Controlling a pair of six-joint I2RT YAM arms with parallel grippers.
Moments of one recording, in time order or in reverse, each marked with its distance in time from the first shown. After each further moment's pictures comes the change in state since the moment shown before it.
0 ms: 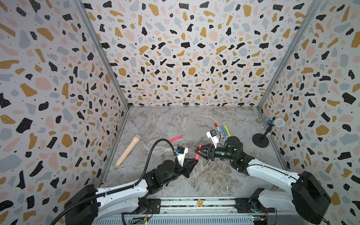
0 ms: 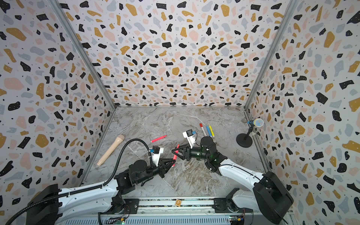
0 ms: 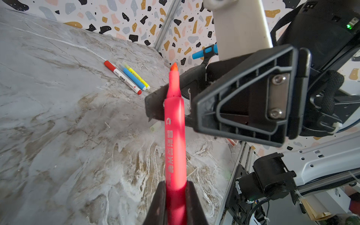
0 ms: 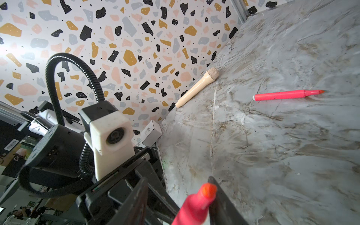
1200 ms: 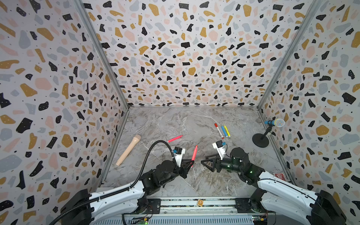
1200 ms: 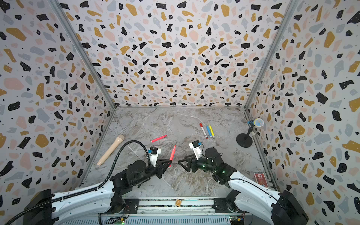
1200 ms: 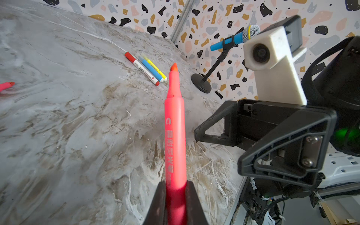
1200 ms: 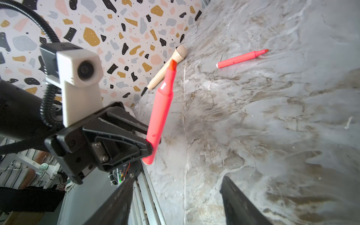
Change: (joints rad) left arm 0.012 -0.084 0.002 -0.169 -0.048 0.004; right arm 0.058 -0.267 -0.167 -0.245 0.198 -0.084
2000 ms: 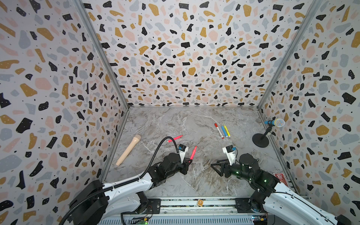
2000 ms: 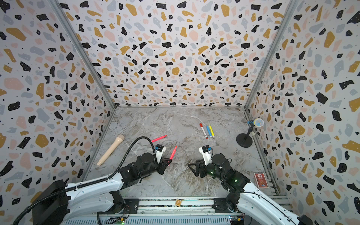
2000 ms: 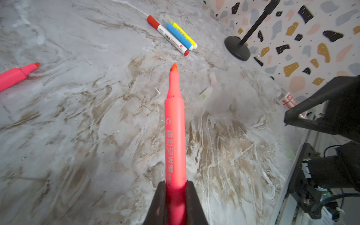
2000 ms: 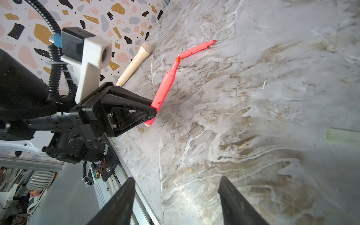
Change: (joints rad) left arm 0.106 0.179 0.074 -0.112 0.067 0.127; right arm 0.003 -0.344 -0.023 -0.442 0.195 -0.023
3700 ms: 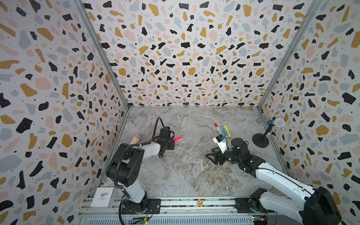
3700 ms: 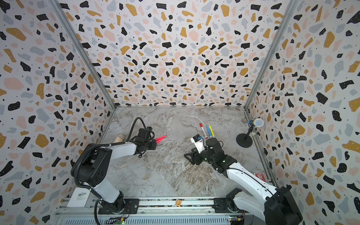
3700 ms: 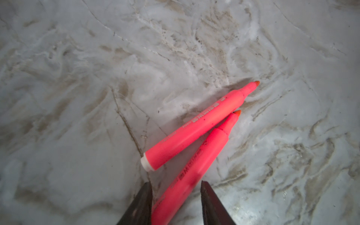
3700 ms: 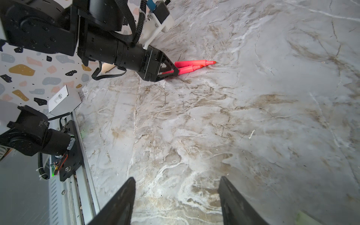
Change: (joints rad) left arm 0.543 0.626 0.404 -0.216 -0.040 0.211; right arm -0.166 0.424 0.169 0.140 -0.163 -0.371
